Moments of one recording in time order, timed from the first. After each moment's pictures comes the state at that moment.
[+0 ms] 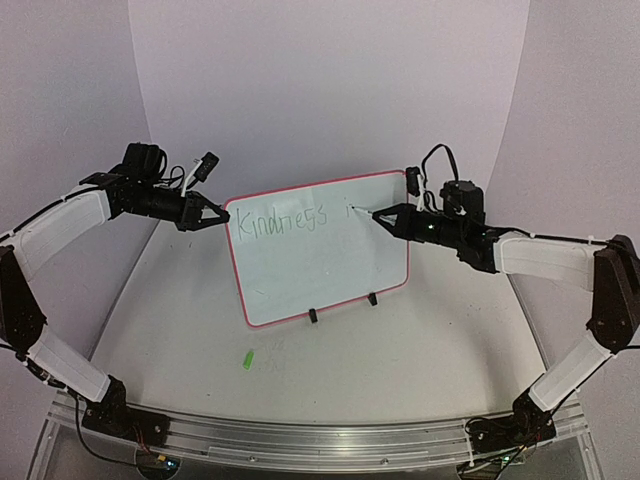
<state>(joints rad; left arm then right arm) -0.28 1.44 1.31 -0.58 0.81 0.21 0.49 1.56 1.03 0.28 -0.38 0.51</state>
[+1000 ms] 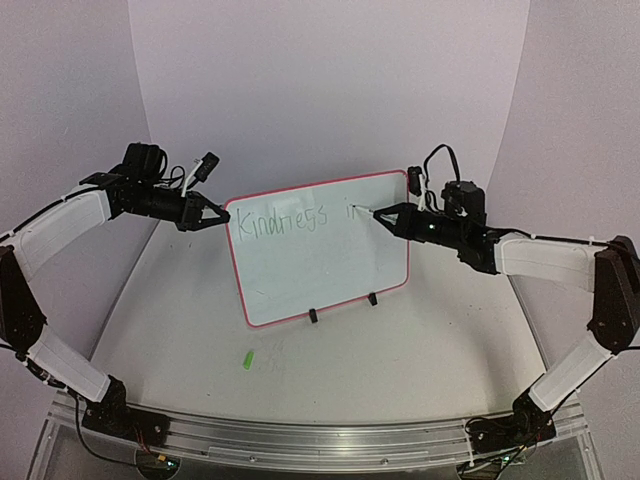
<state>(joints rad) -0.28 1.44 1.31 -0.58 0.81 0.21 0.49 1.55 1.01 0.30 -0.37 0.53</state>
